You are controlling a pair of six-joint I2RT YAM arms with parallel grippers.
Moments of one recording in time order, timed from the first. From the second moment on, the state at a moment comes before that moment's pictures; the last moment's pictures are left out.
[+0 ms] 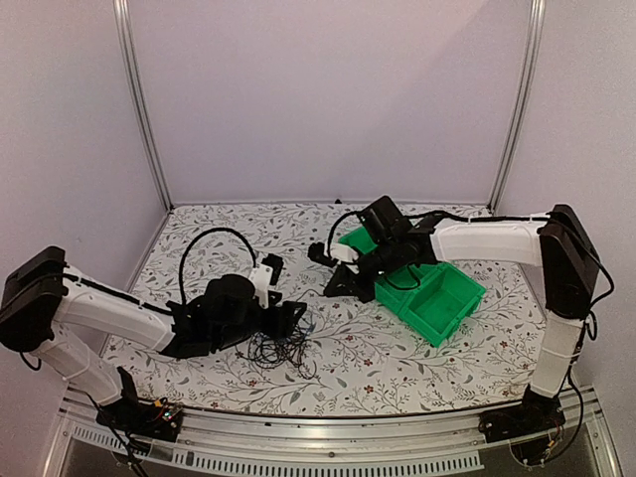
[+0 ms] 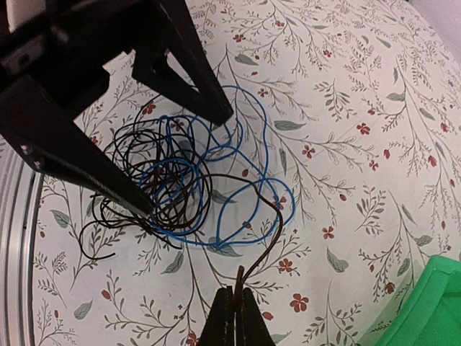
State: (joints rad) left arm -1.03 1.45 0.54 0.44 -0.33 -0.41; right arm 0.81 1.92 1.34 -0.33 -0.51 -0.54
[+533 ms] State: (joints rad) left arm -1.05 1.90 0.73 0.76 -0.39 -0.33; right arm 0.81 1.66 1.59 -0.60 -0.58 -0.53
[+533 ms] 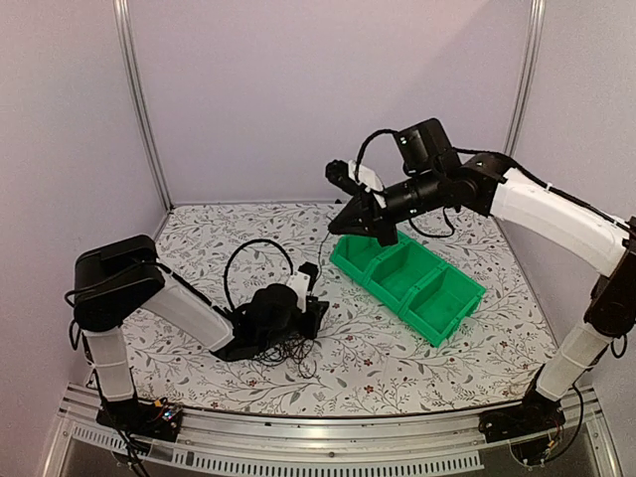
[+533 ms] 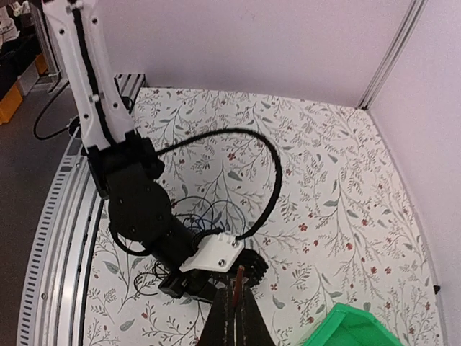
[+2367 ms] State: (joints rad) left arm -1.33 1.74 0.73 0.74 -0.62 -0.31; right arm 0.29 1.90 1.72 -0.30 -0.52 -0.39
